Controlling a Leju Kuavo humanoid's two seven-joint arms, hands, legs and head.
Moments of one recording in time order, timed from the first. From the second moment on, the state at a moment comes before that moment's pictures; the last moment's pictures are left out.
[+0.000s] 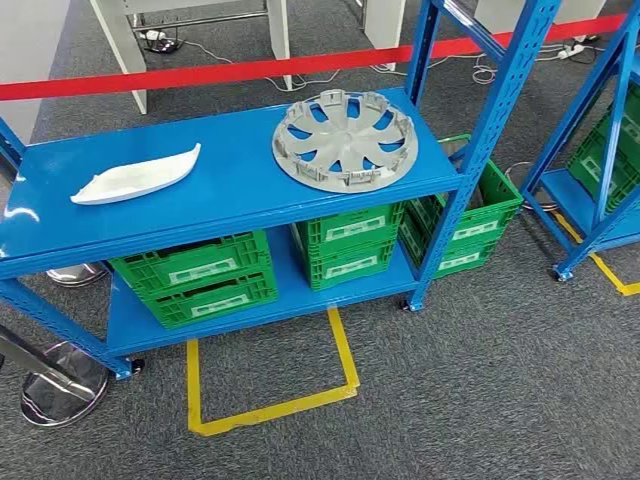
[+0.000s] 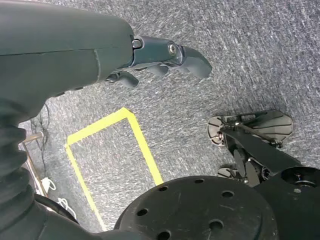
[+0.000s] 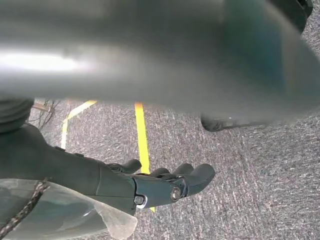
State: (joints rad) left arm 0.15 0.00 -0.01 -0.38 0.00 0.00 0.00; right arm 0.15 0.01 -0.02 -0.41 0.00 0.00 0.00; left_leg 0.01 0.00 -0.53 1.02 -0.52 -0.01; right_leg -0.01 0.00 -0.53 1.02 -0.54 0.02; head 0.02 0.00
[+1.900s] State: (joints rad) left arm -0.02 -0.13 -0.04 -0.23 0.72 0.54 -0.35; right arm -0.02 0.14 -0.27 -0.23 -0.06 -0.30 -0.15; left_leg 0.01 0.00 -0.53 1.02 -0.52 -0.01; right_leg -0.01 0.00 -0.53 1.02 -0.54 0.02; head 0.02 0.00
